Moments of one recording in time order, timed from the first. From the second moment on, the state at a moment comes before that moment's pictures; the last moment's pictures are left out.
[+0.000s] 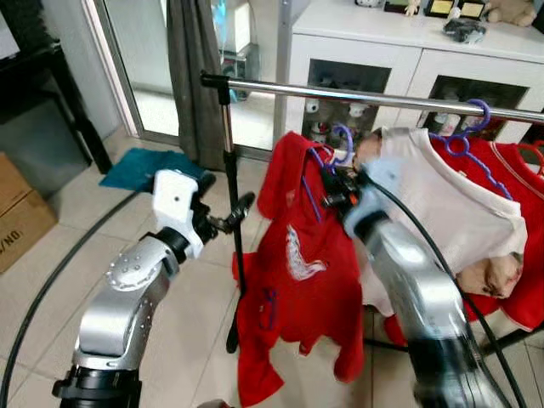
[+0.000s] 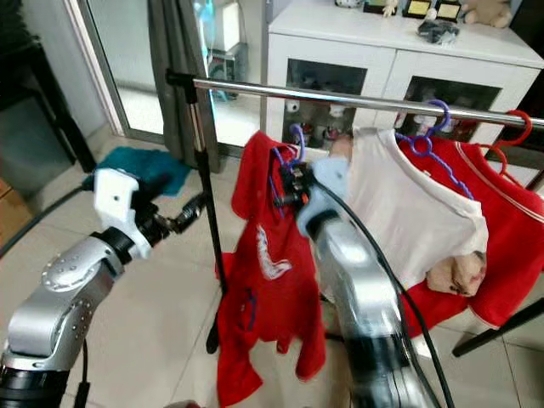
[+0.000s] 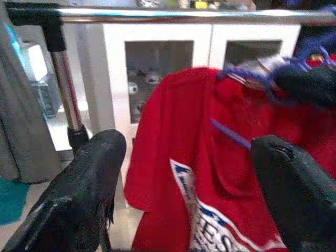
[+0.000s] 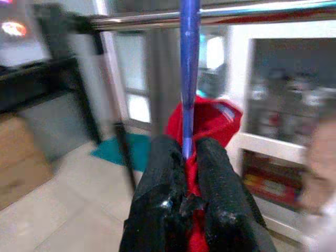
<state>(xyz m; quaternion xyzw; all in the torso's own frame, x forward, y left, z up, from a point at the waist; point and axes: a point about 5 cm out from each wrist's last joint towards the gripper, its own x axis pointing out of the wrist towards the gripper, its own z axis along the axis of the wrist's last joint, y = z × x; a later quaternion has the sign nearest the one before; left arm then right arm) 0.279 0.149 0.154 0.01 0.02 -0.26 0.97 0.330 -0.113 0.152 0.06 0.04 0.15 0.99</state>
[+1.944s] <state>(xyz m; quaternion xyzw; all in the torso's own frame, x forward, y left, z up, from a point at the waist) 0.255 0.158 0.240 0.05 -0.10 -0.39 0.92 0.425 -0.128 0.233 0.07 0.02 0.04 1.00</state>
